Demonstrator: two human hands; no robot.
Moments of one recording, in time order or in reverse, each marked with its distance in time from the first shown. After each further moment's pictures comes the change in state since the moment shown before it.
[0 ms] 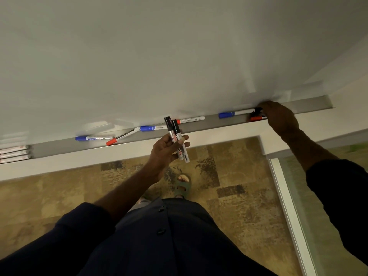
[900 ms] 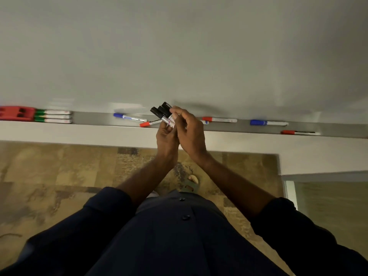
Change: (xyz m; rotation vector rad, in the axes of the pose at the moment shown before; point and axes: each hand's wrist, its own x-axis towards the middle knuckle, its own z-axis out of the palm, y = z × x) left_hand -0.035 0.013 -0.043 -0.364 0.427 0.243; right_hand 0.002 -0.401 -0.072 1.229 0.150 0.016
